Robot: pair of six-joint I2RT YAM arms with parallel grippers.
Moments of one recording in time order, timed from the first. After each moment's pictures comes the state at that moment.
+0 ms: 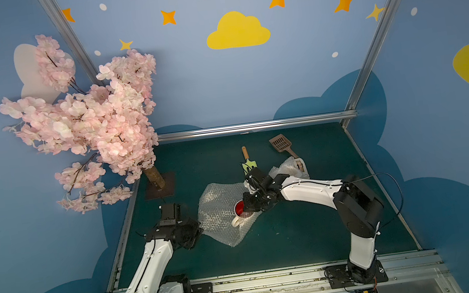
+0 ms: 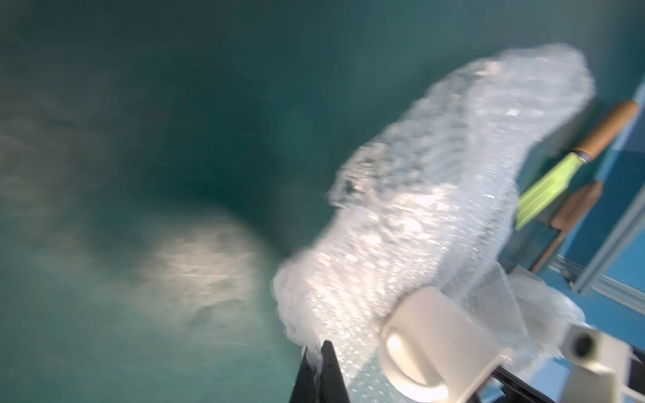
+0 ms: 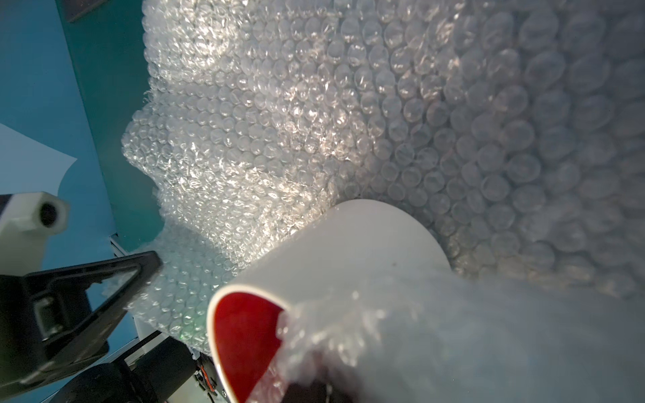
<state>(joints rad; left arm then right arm) -0.05 0.98 0.54 -0.67 0.37 -1.09 0.88 1.87 1.27 -0.45 -0.32 0.82</state>
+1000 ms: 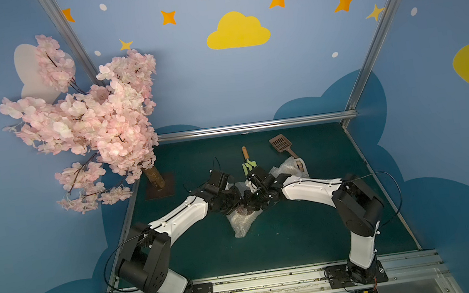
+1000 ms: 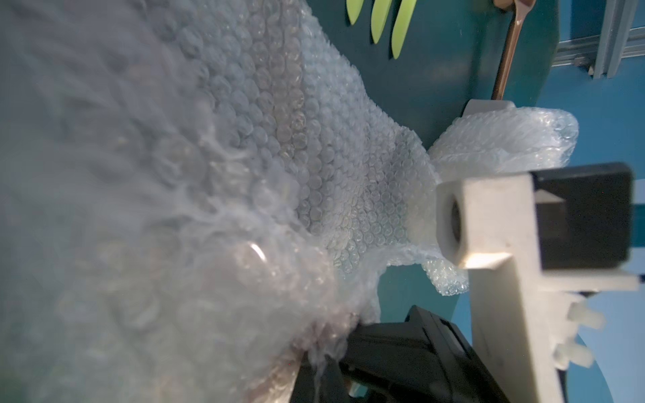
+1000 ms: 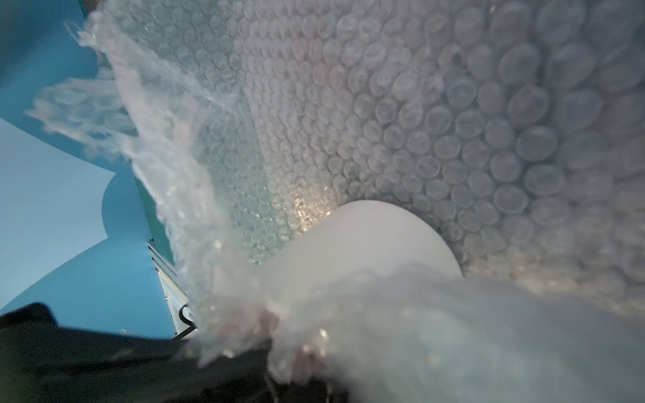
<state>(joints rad) -0.53 1.55 0.95 -0.37 0.36 -1.04 0.84 1.87 1.23 -0.37 -0.38 0.90</state>
